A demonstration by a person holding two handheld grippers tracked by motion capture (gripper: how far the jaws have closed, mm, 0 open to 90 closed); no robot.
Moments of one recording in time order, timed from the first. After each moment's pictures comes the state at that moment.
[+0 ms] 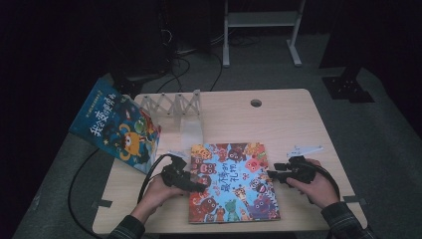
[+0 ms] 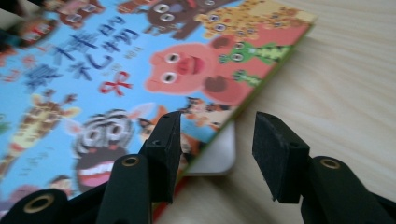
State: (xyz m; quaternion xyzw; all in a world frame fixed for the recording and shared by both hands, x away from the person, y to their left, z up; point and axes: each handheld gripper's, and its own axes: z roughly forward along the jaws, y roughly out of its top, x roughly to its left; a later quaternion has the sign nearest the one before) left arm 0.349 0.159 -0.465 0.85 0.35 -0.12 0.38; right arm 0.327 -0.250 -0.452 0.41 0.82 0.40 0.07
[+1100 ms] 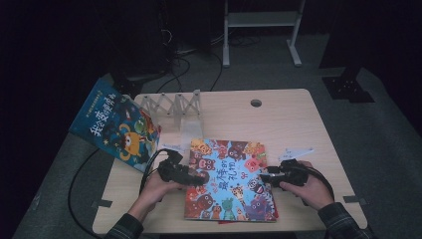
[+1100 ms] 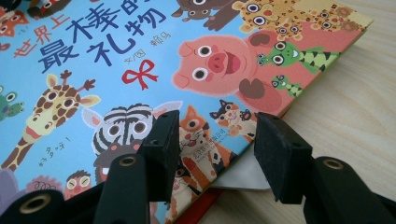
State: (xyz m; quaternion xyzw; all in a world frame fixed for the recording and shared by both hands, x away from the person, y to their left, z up) left arm 0.355 0.167 -0.446 0.83 0.36 -0.12 0.42; right arm 0.321 -0.228 -0.453 0.38 0.83 0.40 0.06
